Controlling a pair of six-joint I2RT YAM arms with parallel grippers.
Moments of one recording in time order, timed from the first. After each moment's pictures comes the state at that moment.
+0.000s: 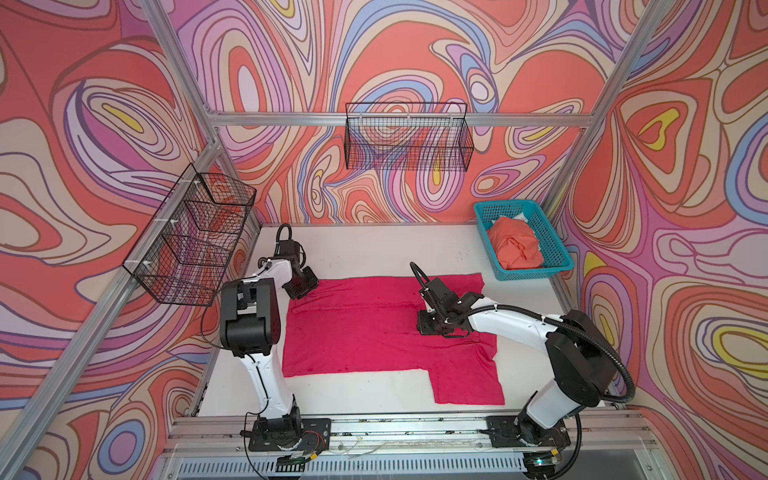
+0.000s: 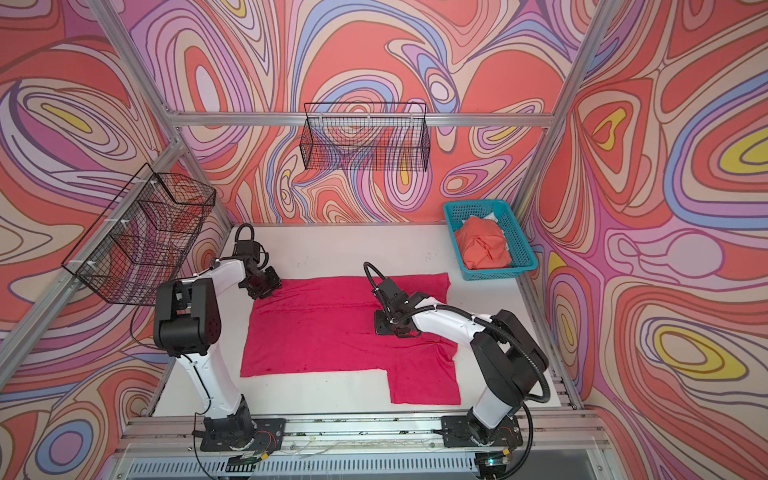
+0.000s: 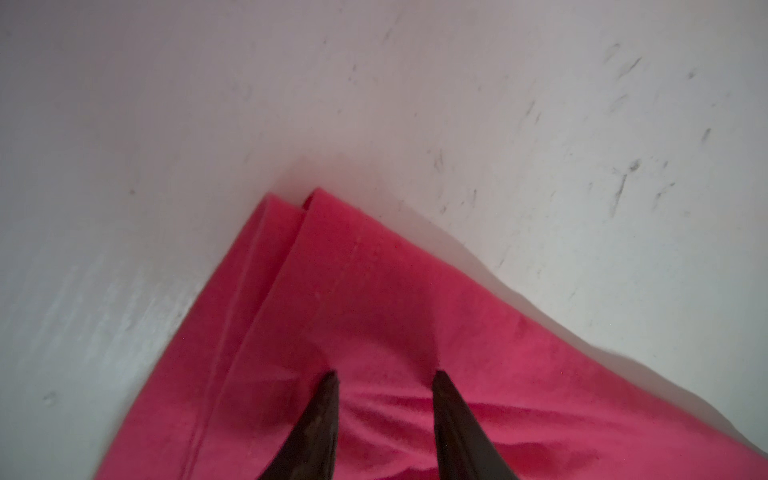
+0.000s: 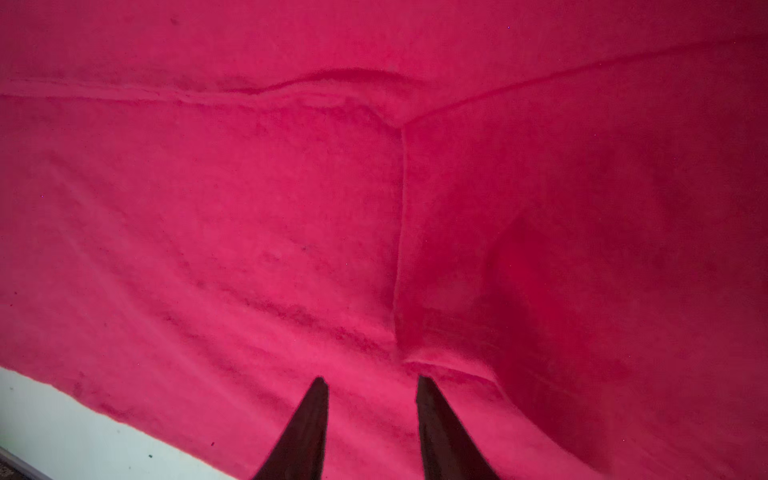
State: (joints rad) left arm 0.09 1.96 1.31 -0.58 0.14 -0.58; right arm 0.69 1.63 1.04 -0.53 -0.03 0.61
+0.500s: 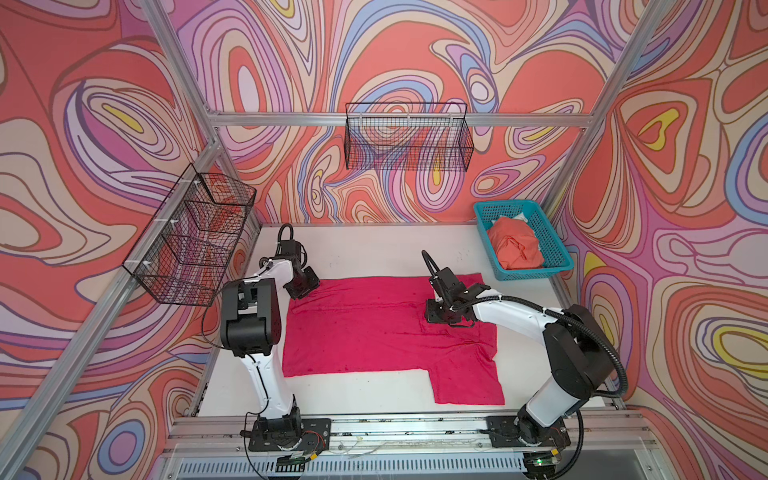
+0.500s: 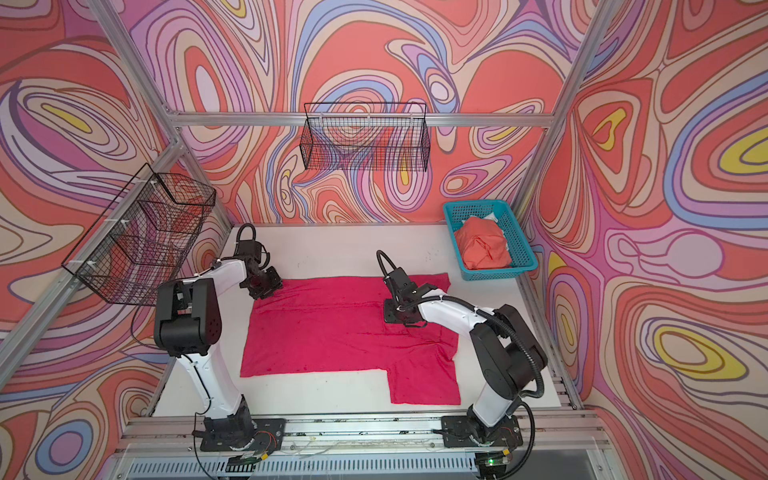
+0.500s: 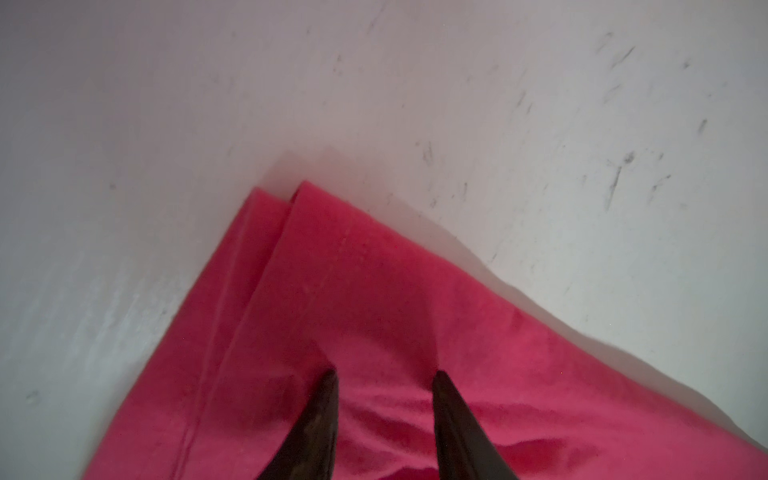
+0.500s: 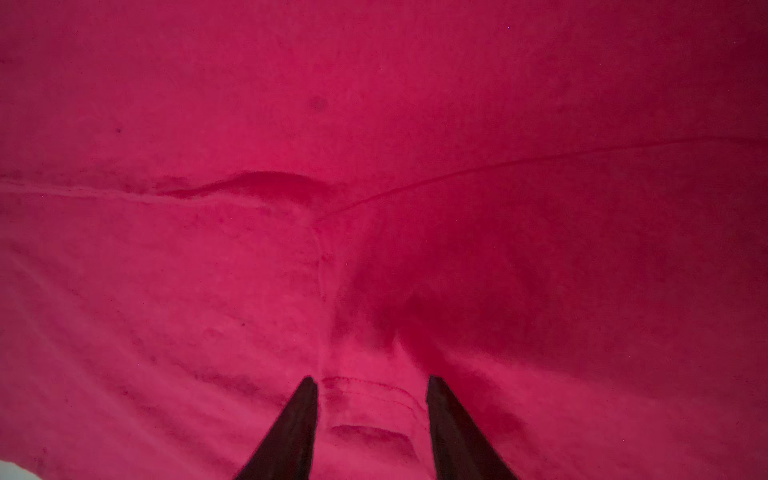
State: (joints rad) left arm 0.08 1.96 1.31 -0.58 0.14 -0.58; right arm 0.61 1.67 1.05 -0.50 -0.02 0.57
